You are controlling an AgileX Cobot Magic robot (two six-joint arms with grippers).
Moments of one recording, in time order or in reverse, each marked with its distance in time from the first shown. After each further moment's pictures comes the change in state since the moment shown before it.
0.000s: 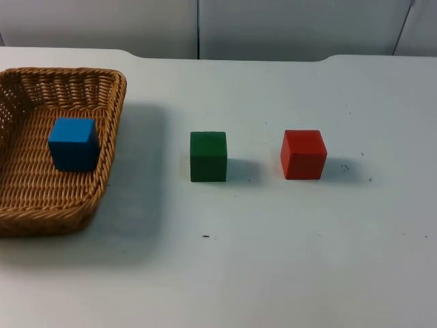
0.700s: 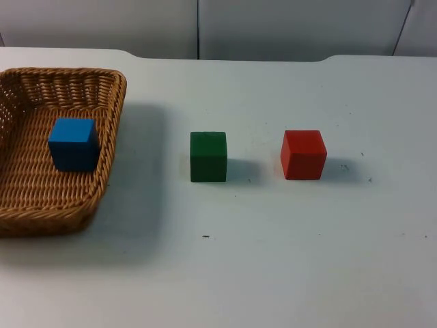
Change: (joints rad) right arm 0.000 -0.313 0.059 -0.215 0.326 0.191; left arm -0.052 -0.210 0.000 0.138 0.244 -0.134
